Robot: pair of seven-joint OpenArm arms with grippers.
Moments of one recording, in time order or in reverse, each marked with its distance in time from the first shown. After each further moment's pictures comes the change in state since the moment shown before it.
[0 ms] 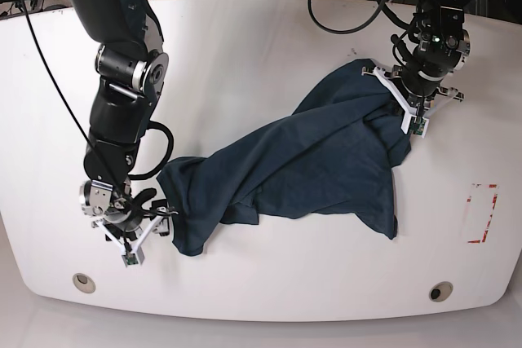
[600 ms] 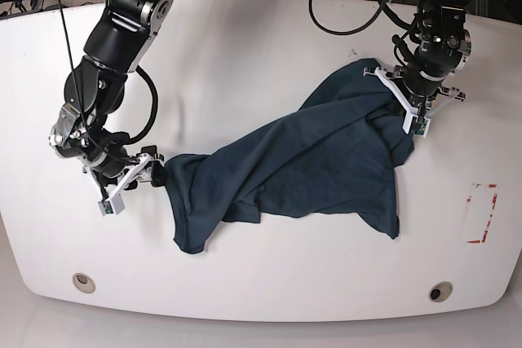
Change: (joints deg) left arm -0.1 0.0 -0.3 -0.1 0.0 0.0 0.0; right arm -19.4 0.1 4.7 29.6 34.9 6.9 -28.3
